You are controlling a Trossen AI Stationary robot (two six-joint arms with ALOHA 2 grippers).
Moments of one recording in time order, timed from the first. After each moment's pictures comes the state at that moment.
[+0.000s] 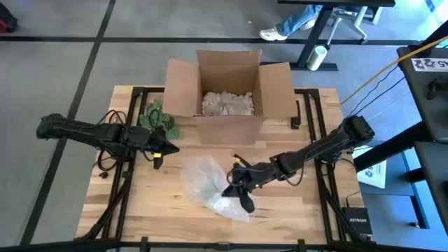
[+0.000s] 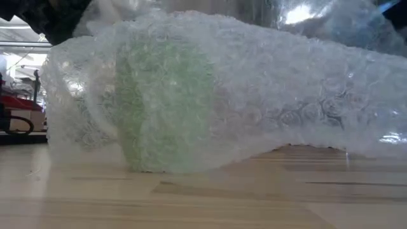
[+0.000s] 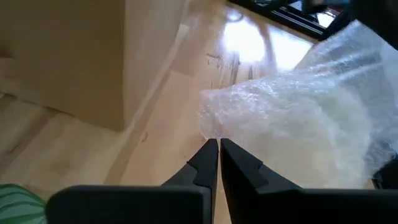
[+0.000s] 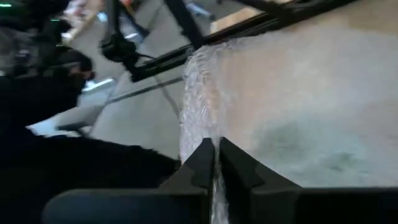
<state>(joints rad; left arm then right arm) -0.13 0.62 0.47 -0.36 -0.16 -0.41 0.40 1.67 1.04 0.30 -0.08 0.58</state>
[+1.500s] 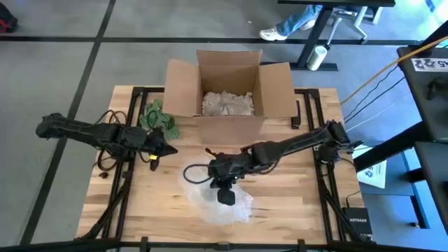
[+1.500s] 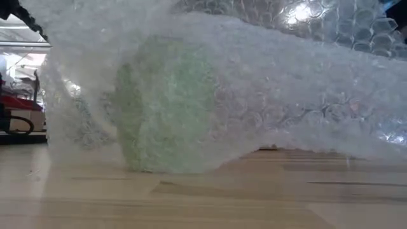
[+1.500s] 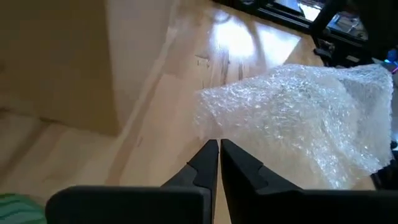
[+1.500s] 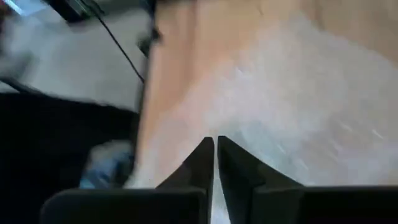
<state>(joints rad) -0.16 0.56 0.46 -0.41 -0.15 -0.35 0.28 1.95 1.79 -0.68 -0.12 0.40</state>
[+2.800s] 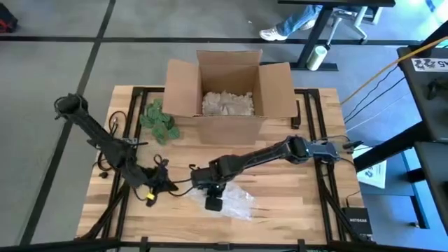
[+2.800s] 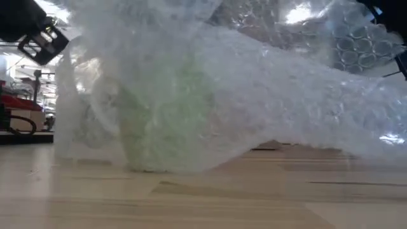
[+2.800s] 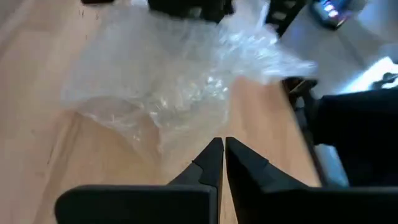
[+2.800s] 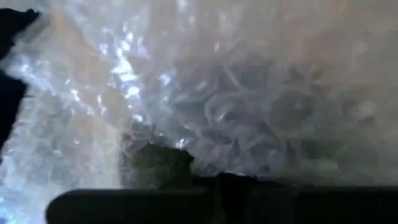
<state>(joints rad) -0.75 1.07 0.46 0.02 -0.43 -0.61 0.27 2.39 2.17 -1.01 -0.27 0.41</state>
